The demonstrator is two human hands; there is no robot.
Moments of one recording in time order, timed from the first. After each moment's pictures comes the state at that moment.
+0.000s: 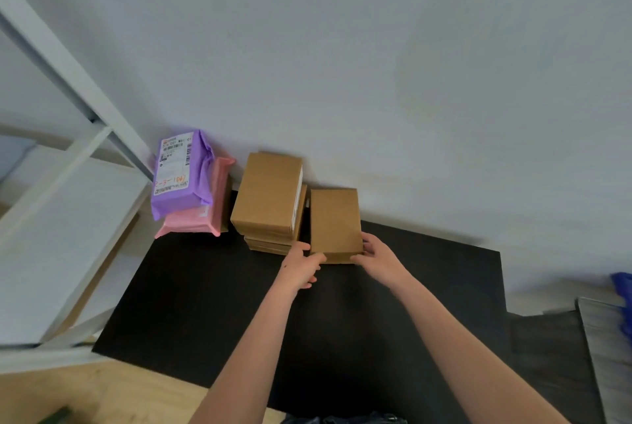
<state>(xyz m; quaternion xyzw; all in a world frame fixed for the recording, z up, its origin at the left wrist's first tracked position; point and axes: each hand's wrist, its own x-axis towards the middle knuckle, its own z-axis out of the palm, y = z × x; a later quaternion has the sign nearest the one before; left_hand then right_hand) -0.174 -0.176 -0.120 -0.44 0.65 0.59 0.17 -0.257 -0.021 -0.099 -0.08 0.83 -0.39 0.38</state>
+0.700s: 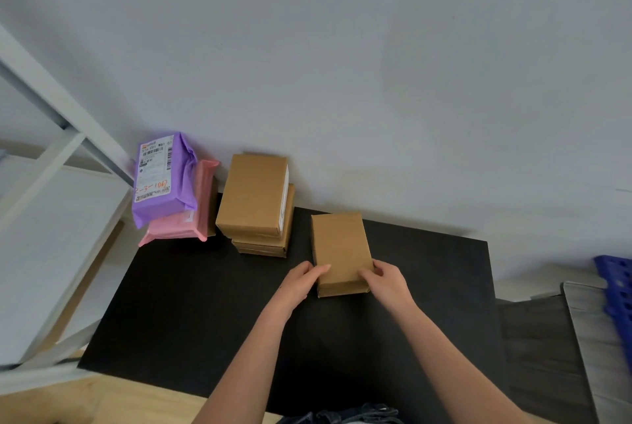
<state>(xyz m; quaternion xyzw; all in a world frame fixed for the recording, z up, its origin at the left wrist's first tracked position) -0.160 -0.155 -0.142 -0.37 0.63 0.64 0.23 -0.230 0.010 -0.116 0.05 0.85 -0.39 0.35</state>
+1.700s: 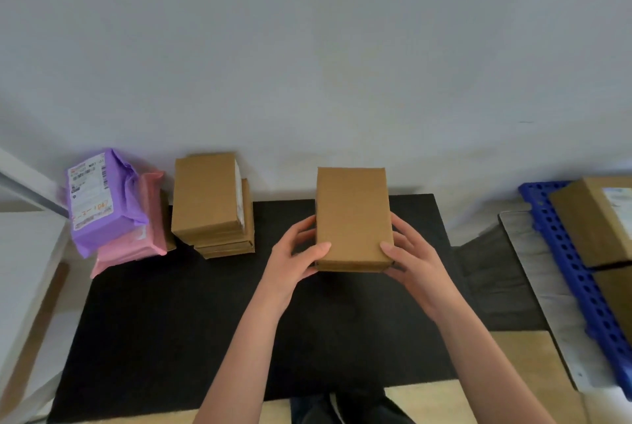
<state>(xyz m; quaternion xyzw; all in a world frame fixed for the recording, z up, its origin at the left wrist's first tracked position) -0.140 -0.123 -0.052 -0.17 0.60 0.77 0.13 -0.175 0.094 -0.032 0.06 0.68 -0.69 0.23</state>
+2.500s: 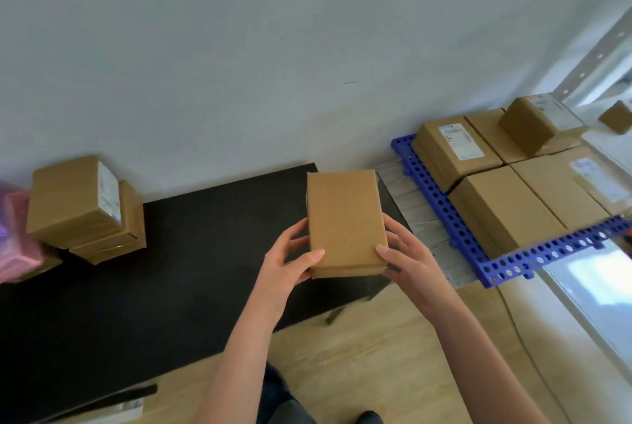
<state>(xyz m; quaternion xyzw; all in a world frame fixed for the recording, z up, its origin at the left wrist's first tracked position) -0.056 0.100 -0.033 -0.05 0.64 0.74 0.17 -0.046 0.324 -0.017 0.07 0.65 -0.74 0.15</state>
